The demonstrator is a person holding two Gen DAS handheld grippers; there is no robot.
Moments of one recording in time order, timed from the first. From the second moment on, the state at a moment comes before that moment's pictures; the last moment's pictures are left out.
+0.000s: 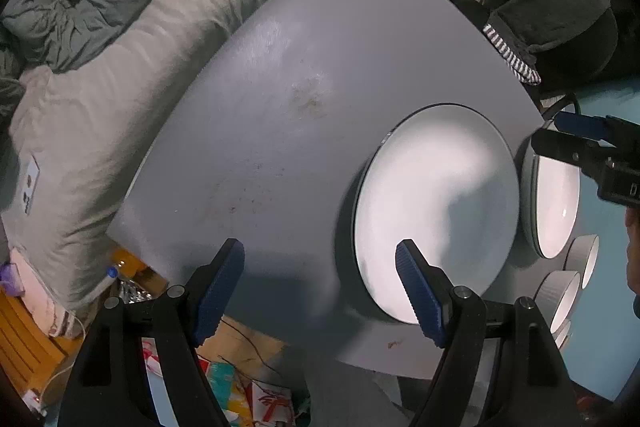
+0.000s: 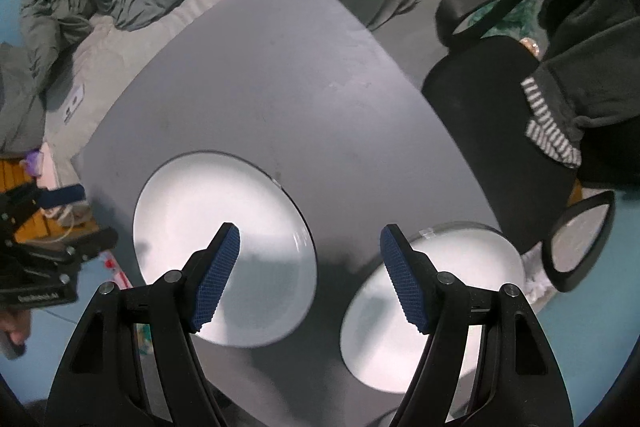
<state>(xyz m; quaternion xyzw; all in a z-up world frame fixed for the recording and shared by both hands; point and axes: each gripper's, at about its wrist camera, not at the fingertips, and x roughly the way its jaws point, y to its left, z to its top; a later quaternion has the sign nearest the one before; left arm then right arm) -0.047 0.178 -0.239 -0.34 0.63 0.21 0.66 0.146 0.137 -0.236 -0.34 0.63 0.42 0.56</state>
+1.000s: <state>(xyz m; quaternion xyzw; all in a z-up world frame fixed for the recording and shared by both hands) -0.024 0.185 -0.276 -0.32 0.64 0.18 0.67 0.151 0.117 -0.306 -0.22 0.73 0.39 0.51</state>
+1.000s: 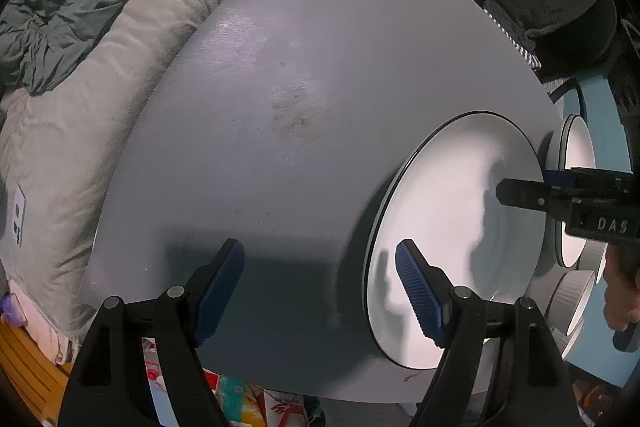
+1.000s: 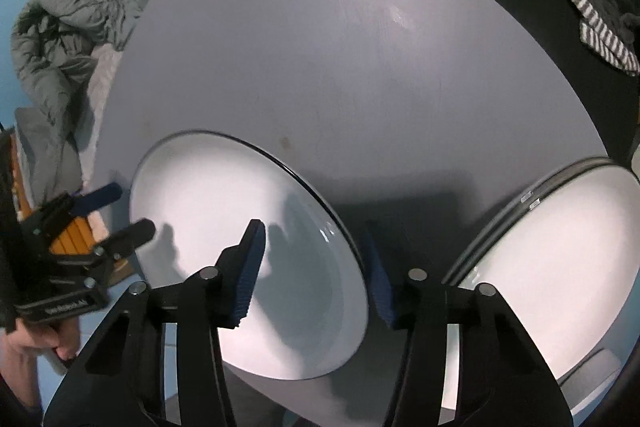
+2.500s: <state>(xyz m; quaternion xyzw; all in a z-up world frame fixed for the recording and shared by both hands) -0.013 0.169 -0.285 -0.29 0.67 0.10 0.67 0.125 0.017 -0.308 -0.03 0.77 0.33 0.55</state>
